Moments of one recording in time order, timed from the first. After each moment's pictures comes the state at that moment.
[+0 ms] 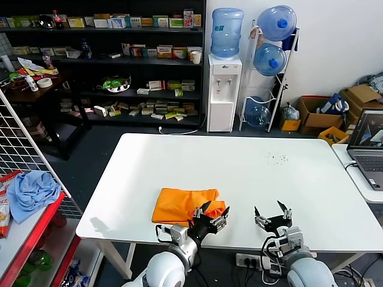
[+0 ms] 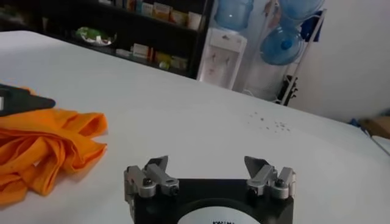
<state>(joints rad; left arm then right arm) 1.06 -1.23 0.19 -1.77 -0.58 0.12 -0.15 -1.40 1.09 0.40 1.89 0.24 -0.35 0.14</state>
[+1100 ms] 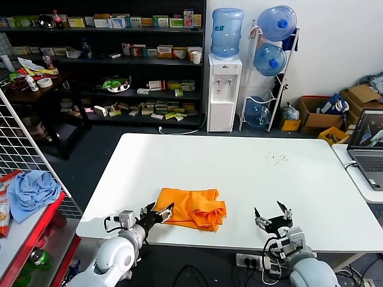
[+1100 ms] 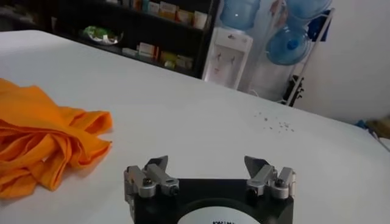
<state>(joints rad) 1.11 -1.09 -0.11 -1.70 -0.80 0.37 -0.18 -1.41 1.06 0.41 1.90 0.25 -0.35 0.11</state>
